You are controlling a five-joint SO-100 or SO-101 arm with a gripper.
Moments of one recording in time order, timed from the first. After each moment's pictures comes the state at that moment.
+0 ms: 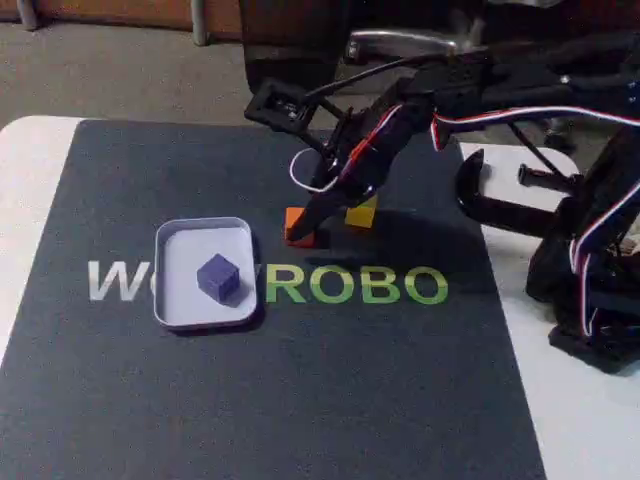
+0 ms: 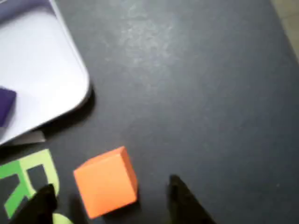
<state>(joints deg) 34.2 92.8 126.8 27.9 -101.4</state>
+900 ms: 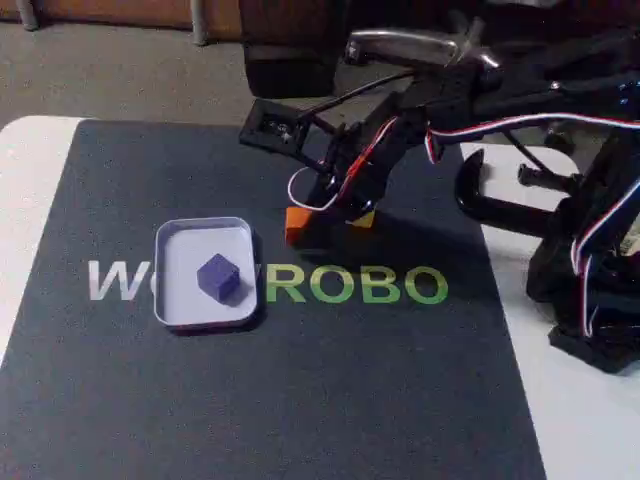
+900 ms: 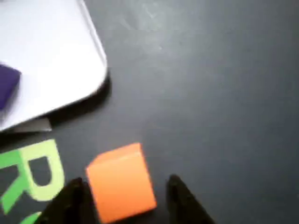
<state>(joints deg) 32.4 89.4 127.1 26.1 -104.2</state>
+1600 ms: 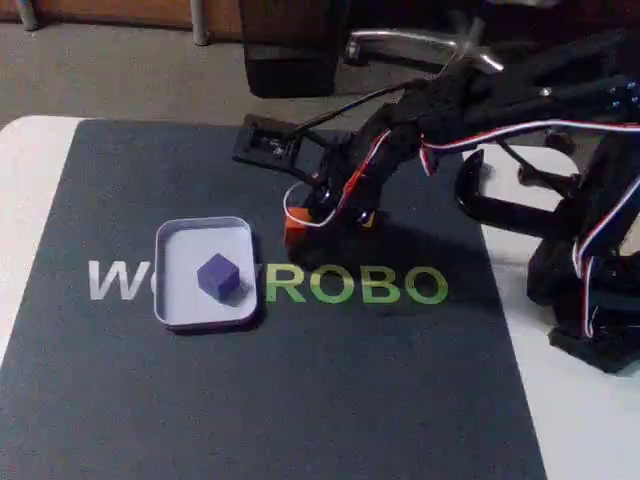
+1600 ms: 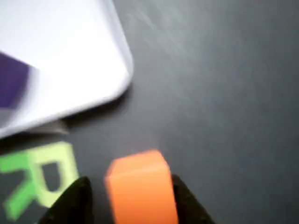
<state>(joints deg) 29.7 87.5 127.1 23.3 -104.7</state>
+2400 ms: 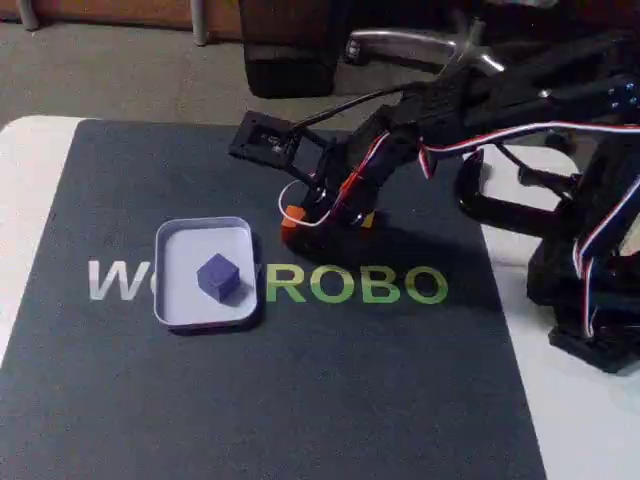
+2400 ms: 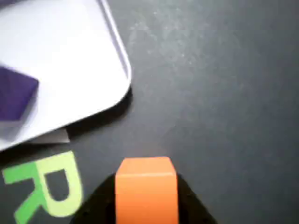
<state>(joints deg) 28.4 88.2 127.1 21.8 -99.6</state>
